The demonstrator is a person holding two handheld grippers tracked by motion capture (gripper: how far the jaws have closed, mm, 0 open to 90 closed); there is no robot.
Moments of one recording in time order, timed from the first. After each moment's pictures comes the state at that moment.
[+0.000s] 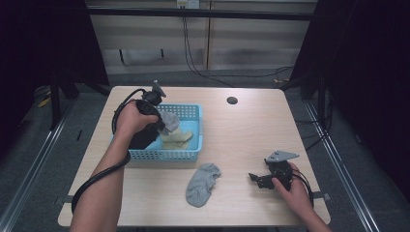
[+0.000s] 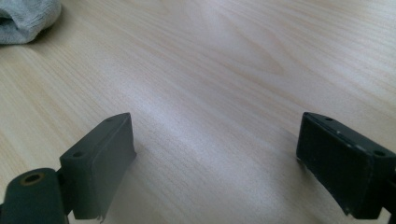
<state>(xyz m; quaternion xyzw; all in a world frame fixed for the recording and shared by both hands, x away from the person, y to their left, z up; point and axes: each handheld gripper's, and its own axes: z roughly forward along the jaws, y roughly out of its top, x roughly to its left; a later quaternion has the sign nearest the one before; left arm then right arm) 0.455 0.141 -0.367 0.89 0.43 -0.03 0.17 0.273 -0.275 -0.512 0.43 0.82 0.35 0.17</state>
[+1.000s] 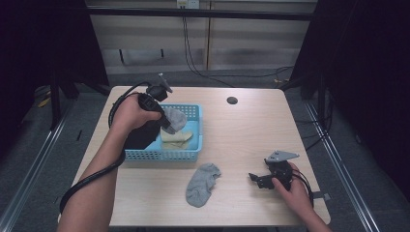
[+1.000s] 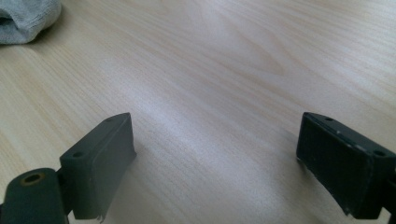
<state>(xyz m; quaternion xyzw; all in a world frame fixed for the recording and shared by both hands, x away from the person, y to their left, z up) 0.430 0.123 -0.325 0.91 0.36 -0.04 0.18 0.273 -0.275 -0.512 0.43 0.82 0.35 0.17</state>
